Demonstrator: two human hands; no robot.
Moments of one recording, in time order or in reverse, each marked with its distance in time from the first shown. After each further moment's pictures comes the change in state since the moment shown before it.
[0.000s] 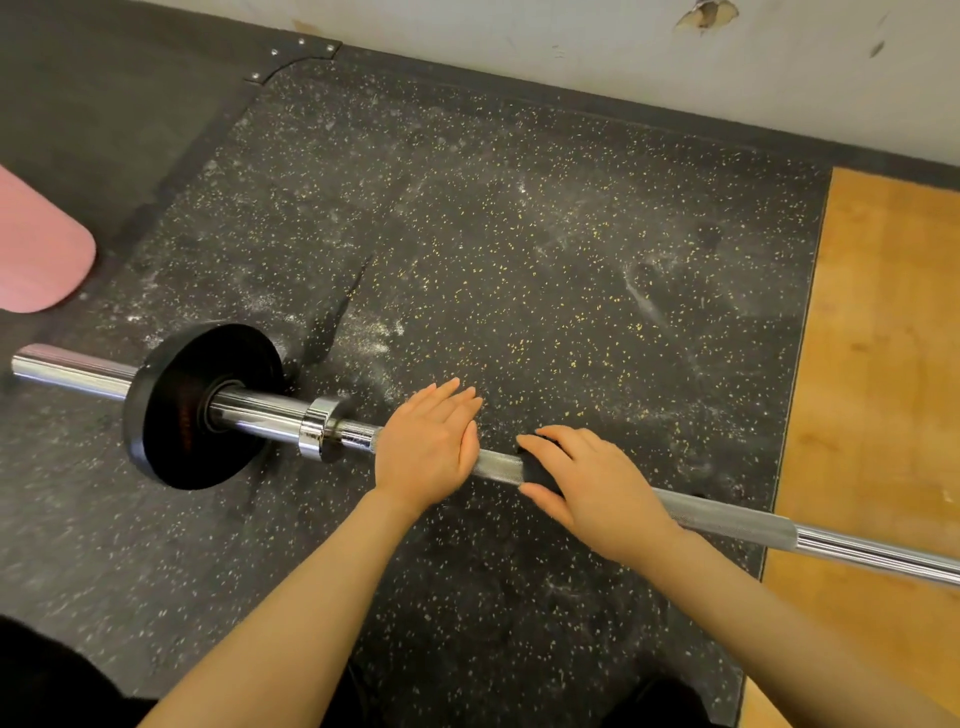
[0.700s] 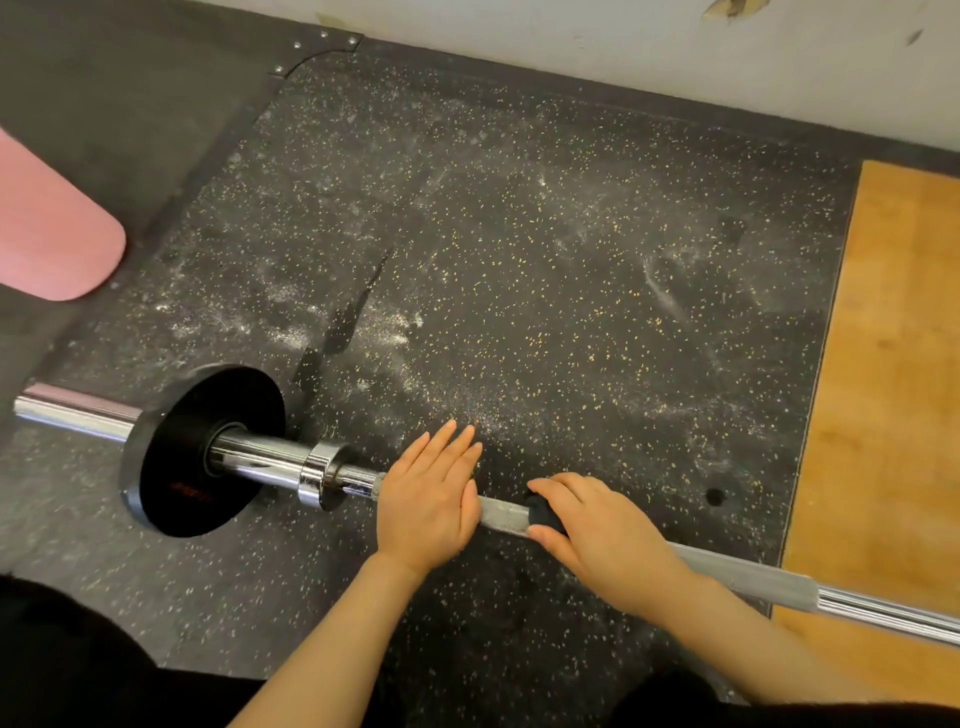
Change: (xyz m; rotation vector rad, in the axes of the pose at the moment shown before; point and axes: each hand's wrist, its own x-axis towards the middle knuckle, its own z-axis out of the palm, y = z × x) left_hand -0.066 0.009 0.007 0.097 0.046 -0.045; right_hand -0.027 -0.024 0.022 0.131 -0.166 0.037
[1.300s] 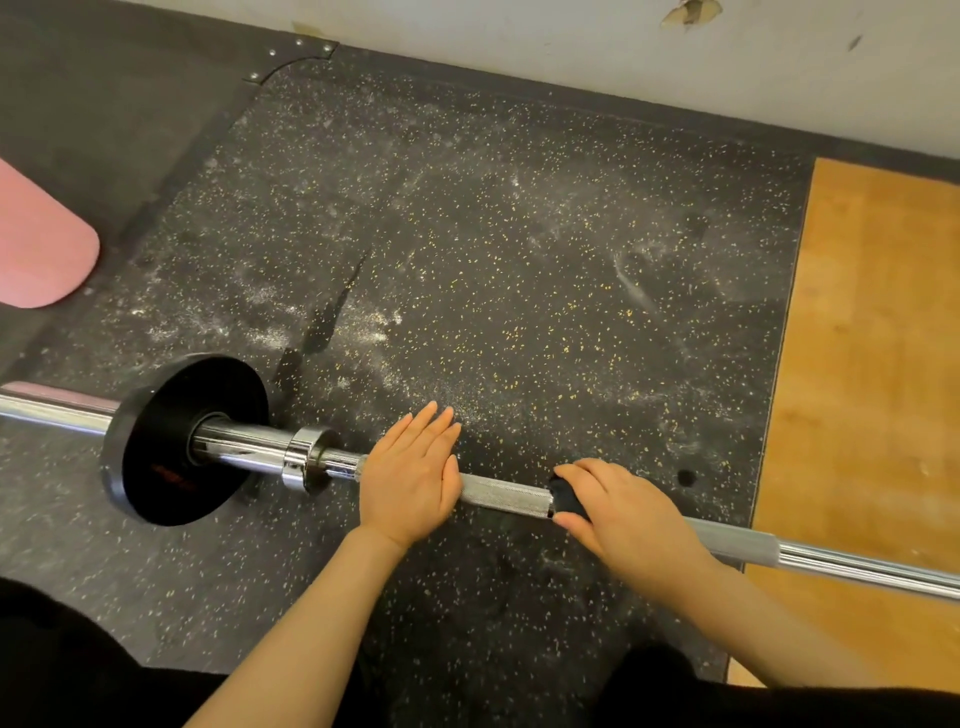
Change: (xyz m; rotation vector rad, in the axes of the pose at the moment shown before) left_hand 0.011 0.001 -0.008 -0.013 -0.145 -0.040; right_hand -0.028 0.029 -0.003 -0.124 0.052 0.074
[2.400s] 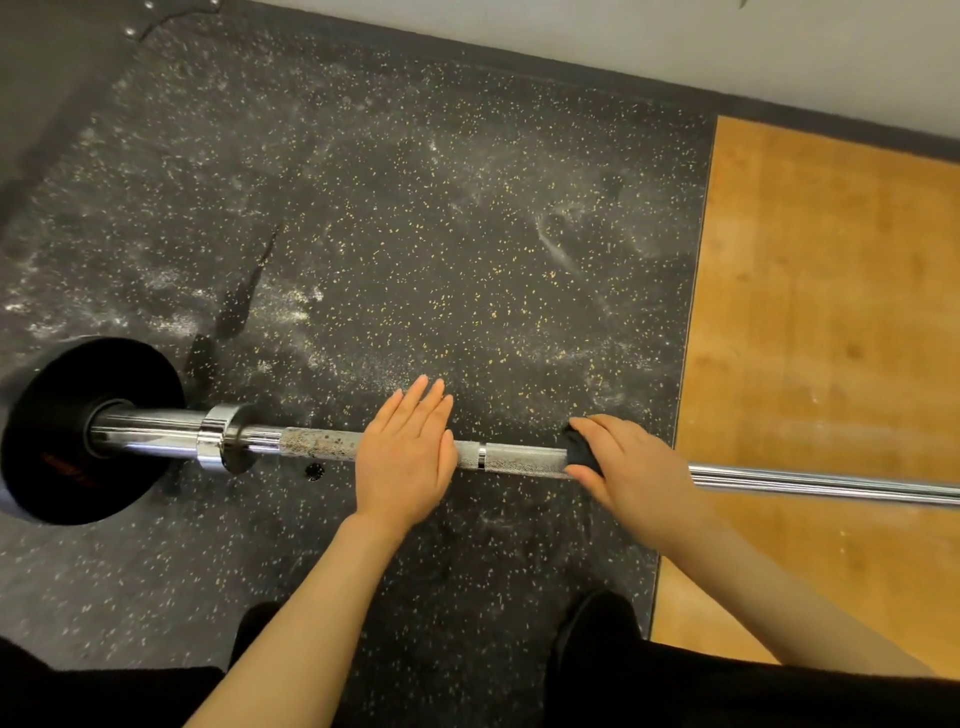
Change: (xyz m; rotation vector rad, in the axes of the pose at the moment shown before) left_hand 0.009 0.062 0.018 -0.017 0.116 0.089; right_hand -0.051 0.049 -0.007 -0.047 0.215 0.123
